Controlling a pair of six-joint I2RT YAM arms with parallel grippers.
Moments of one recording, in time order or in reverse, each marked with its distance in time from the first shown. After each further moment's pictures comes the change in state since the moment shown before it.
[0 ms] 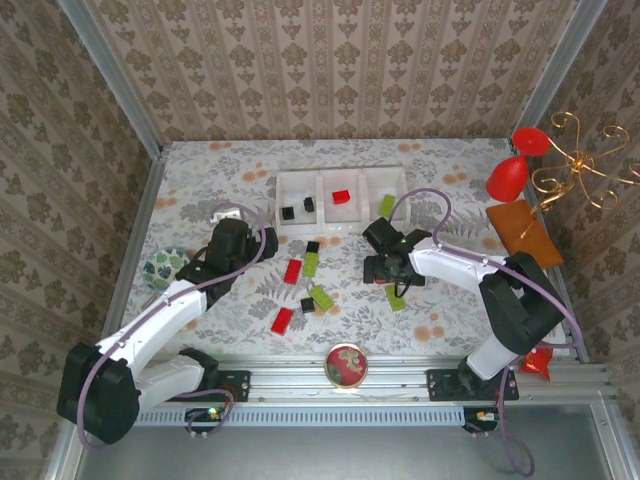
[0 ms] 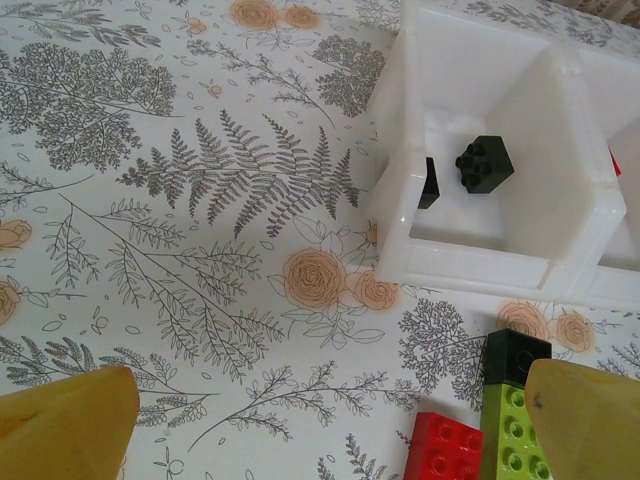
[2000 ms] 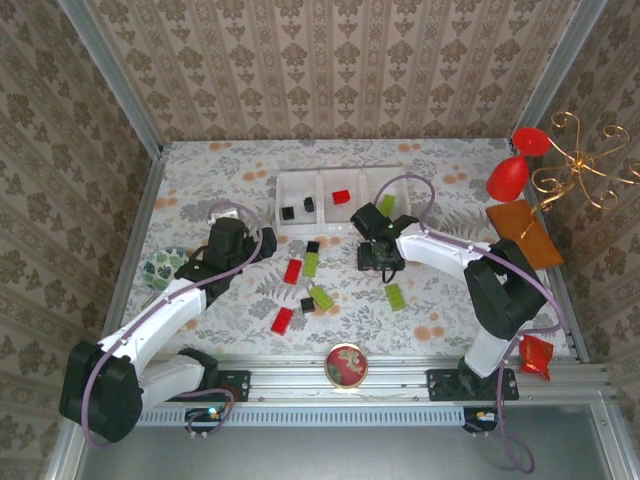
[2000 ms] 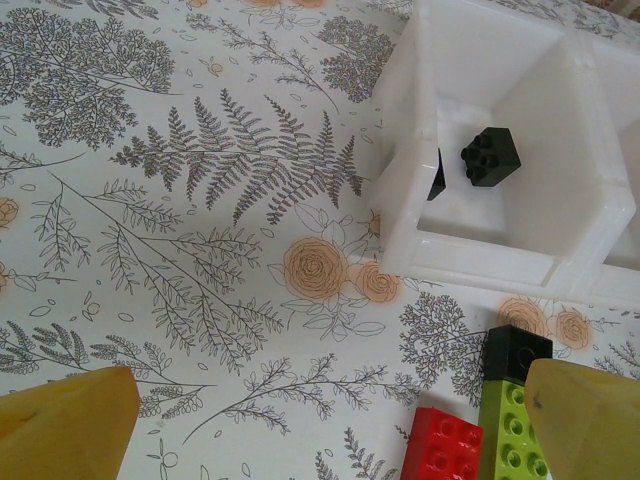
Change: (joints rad) left arm 0.039 0.012 -0.006 0.002 0.054 -0.021; right arm 0.007 0.113 0.177 -0.009 -0.023 -0.076
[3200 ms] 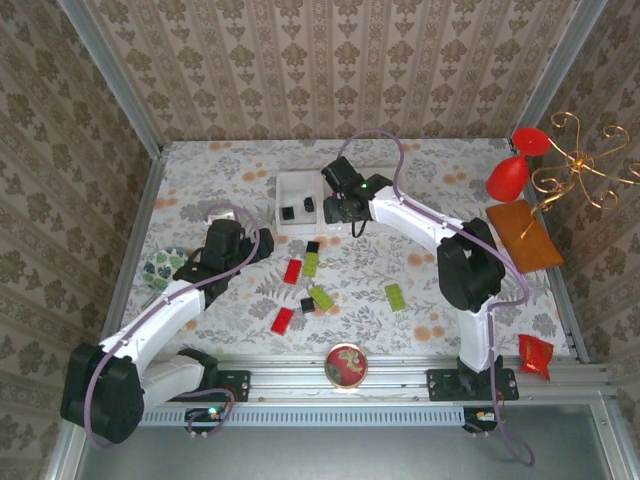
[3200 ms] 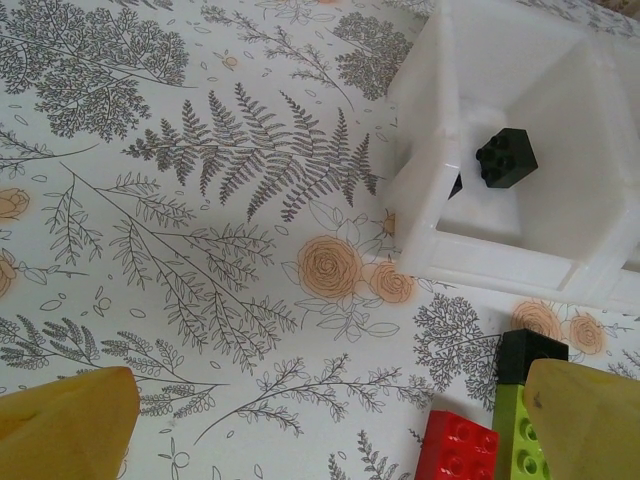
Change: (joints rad) left arm 0.032 -0.006 -0.025 0.020 0.020 -0.001; right arm 0.003 0.289 0.557 -0.029 0.042 -0.185
